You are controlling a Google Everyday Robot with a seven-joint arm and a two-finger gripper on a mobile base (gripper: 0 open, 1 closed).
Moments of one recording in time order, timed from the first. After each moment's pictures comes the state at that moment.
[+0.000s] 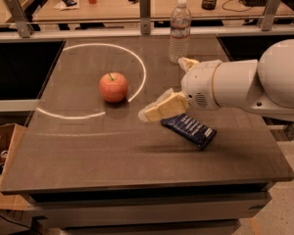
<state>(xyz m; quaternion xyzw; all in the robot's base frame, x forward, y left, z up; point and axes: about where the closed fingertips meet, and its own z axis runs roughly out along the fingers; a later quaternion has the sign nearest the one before) 0.518 -0.045 0.906 -0.44 0.73 0.19 0.49</state>
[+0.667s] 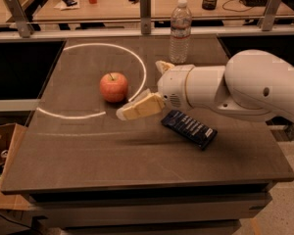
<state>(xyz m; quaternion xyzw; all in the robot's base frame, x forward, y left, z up) 0.535 0.007 0.891 -0.43 0.71 0.24 0.50</state>
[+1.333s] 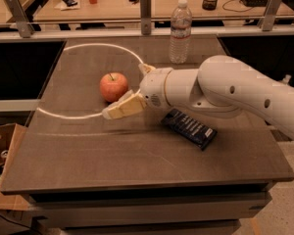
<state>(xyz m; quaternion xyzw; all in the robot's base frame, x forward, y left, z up) 0.562 0.052 0.867 -0.44 0.69 0.27 0.50</state>
